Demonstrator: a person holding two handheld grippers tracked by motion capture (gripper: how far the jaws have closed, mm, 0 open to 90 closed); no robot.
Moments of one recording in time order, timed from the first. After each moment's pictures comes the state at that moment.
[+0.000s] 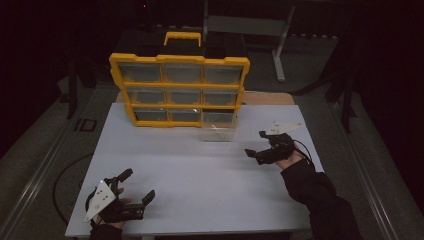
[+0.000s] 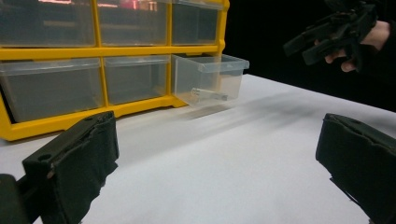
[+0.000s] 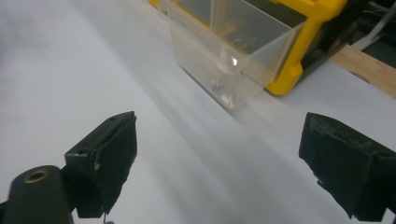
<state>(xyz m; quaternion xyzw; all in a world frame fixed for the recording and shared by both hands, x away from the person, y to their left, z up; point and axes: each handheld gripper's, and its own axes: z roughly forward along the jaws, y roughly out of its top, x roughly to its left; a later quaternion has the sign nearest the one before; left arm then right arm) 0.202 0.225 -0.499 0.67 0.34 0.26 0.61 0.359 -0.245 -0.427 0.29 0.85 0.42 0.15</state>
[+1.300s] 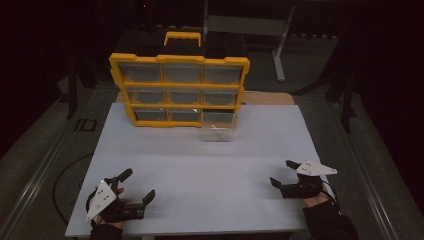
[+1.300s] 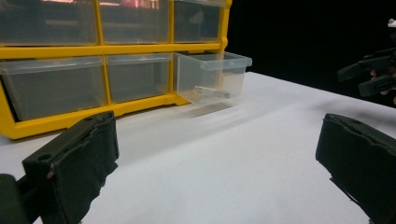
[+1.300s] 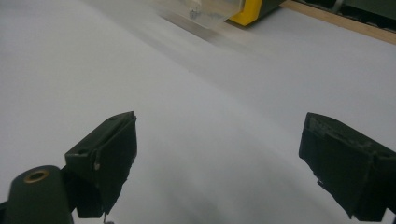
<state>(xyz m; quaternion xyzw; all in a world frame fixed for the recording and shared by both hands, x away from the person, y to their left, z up) 0.202 0.224 -0.500 0.67 0.34 0.27 0.61 0.272 -0.319 -0.484 0.34 0.81 0.44 0.21</state>
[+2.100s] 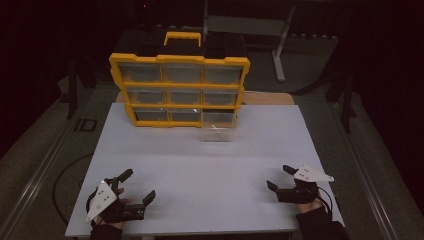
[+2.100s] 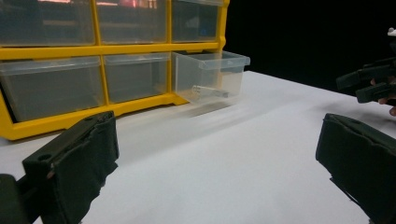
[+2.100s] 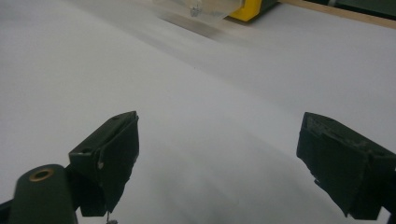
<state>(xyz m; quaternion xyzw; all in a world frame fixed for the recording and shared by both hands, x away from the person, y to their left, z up) 0.201 0.223 -0.500 0.67 0.34 0.27 0.61 0.262 -0.312 -0.502 0.36 0.79 0.46 0.21</state>
